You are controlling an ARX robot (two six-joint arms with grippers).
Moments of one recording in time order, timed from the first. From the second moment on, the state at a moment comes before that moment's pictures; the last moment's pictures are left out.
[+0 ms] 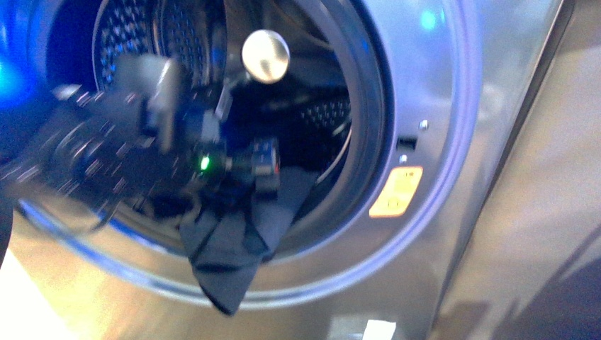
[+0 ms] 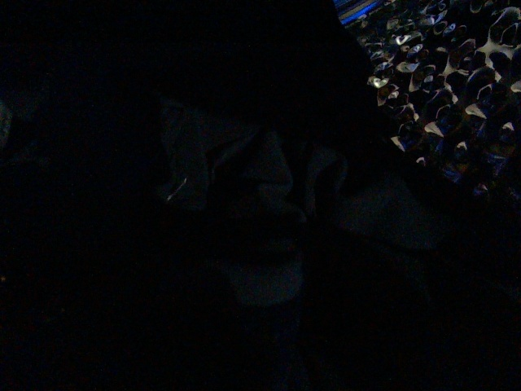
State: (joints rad) left arm -0.23 2.17 1.27 0.49 0.06 -0.11; right arm 0.00 0.00 0.01 0.00 0.00 0.00
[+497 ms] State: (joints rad) left arm -0.22 2.38 1.72 0.16 0.18 -0.03; right arm 0.00 0.00 0.01 0.00 0.00 0.00
